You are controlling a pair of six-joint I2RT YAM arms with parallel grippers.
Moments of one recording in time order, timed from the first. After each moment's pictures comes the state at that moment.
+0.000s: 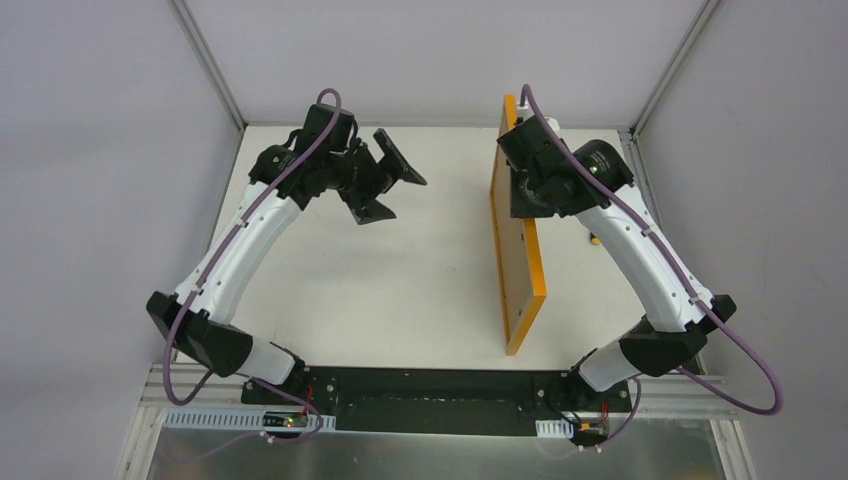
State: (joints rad) left arm -0.48 1.41 1.65 -1.01 0.32 -1.07; right arm 0.71 1.52 1.97 -1.48 0.42 0.54
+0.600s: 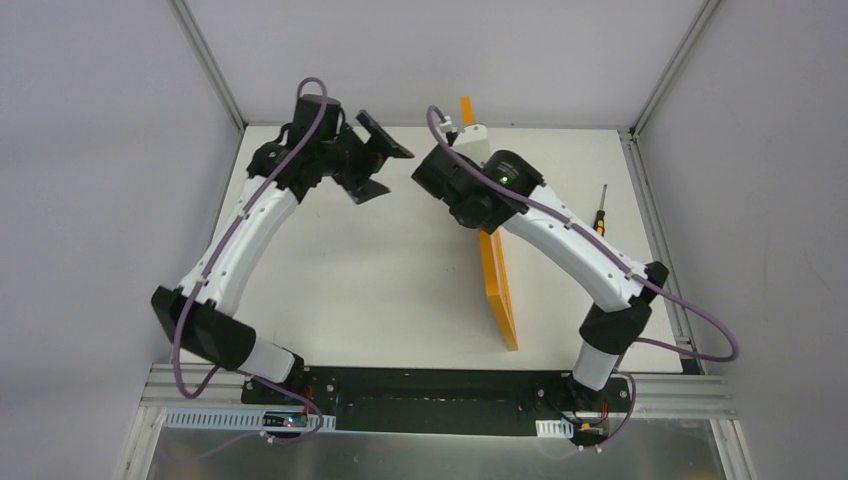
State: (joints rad) left arm -0.38 1.45 1.61 -0.80 0.27 -1.15; right arm 1.01 1.77 2.14 -1.55 0.76 0.65
